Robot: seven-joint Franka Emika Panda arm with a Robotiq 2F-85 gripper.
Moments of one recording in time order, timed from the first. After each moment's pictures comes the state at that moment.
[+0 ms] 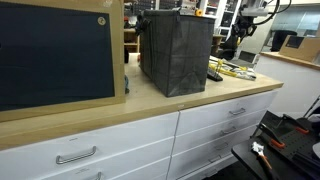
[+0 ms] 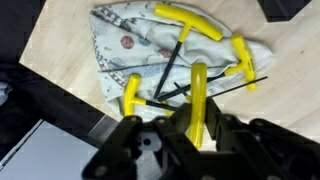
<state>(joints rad) -0.05 0.08 -0.09 -1.93 -0.22 2.15 0.82</state>
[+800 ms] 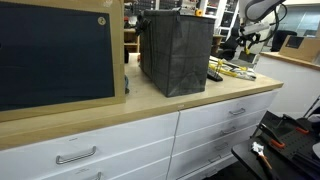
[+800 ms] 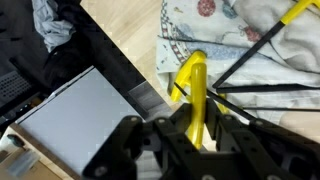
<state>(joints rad) -0.03 0.18 -0.13 -1.96 -0.61 2.13 0.85</state>
